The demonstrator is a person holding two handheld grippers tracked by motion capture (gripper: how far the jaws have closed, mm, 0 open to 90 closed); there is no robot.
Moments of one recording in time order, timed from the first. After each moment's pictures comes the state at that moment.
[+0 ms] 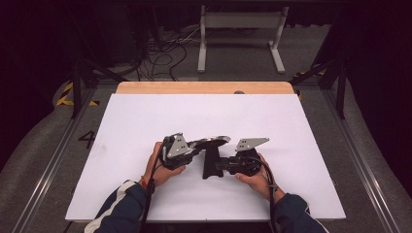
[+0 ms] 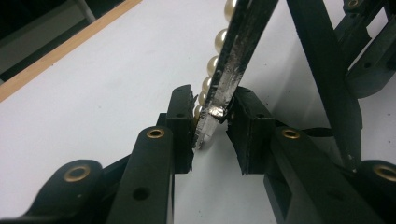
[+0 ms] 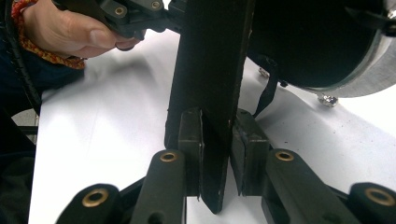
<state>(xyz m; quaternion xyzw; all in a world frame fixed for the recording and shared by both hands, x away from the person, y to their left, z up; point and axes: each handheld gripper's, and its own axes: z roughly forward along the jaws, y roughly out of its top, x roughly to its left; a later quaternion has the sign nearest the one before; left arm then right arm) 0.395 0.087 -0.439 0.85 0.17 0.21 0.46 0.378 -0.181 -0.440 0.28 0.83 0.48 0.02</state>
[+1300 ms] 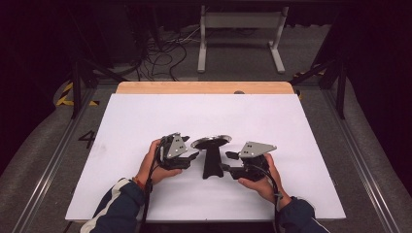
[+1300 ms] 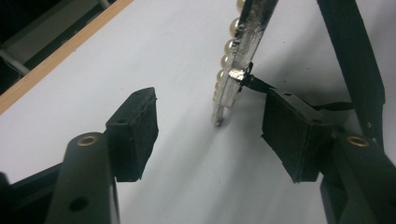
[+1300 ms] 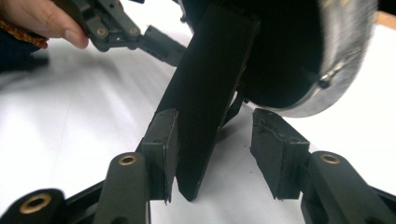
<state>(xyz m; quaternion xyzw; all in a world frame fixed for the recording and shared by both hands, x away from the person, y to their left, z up) 0.390 0.097 -0.431 0.86 0.18 0.24 0.41 0.349 -0.186 -0.413 0.26 0.84 0.46 0.15</state>
